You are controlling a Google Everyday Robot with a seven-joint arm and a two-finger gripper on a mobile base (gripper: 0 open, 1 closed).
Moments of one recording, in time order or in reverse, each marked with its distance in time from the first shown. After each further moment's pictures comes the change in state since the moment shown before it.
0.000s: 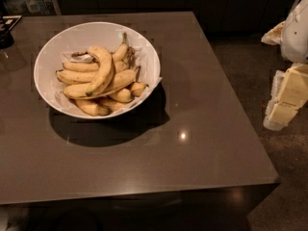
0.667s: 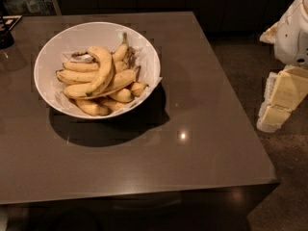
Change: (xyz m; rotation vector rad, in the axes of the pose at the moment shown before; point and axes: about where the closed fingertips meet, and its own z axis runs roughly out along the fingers) arm -0.009 0.005 -0.002 0.037 0.036 0.009
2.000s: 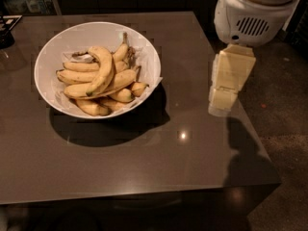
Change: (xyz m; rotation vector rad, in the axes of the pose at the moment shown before) arm -0.080 0.005 -0.012 -0.003 0.076 -0.038
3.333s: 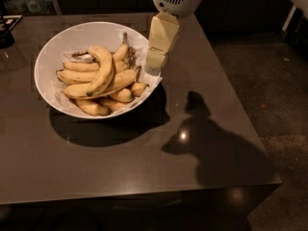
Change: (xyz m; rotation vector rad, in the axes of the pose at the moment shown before) arm -0.107 -0.066 0.025 -0.006 -0.080 0.121
